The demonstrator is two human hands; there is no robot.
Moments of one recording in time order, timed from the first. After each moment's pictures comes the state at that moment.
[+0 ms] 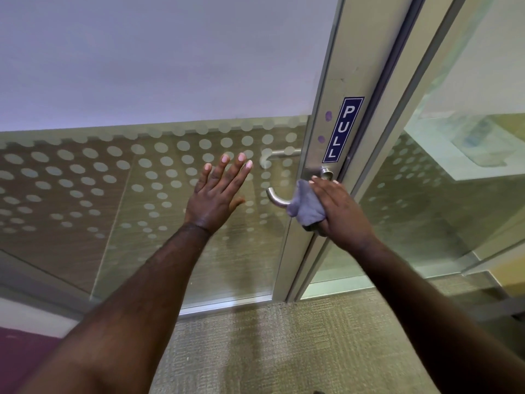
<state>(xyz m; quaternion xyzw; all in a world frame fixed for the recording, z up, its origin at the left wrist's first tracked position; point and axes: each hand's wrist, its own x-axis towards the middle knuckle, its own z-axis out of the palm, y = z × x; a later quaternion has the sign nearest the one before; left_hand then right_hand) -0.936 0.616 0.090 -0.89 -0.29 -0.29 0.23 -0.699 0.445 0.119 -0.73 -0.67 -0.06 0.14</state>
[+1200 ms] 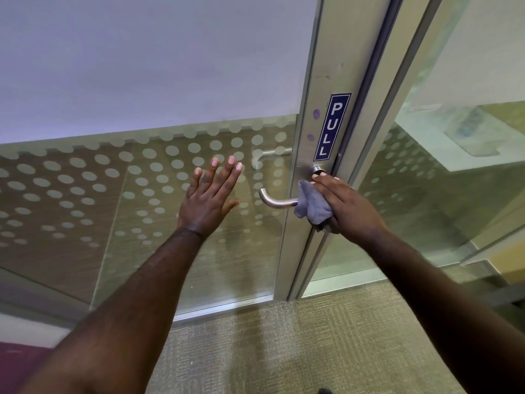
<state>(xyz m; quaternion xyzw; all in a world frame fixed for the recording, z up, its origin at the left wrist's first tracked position) -0.935 0.616 0.090 -0.89 -0.29 -0.28 0.21 -0.659 0.438 0.109 -0.68 -0.71 -0.09 0.15</state>
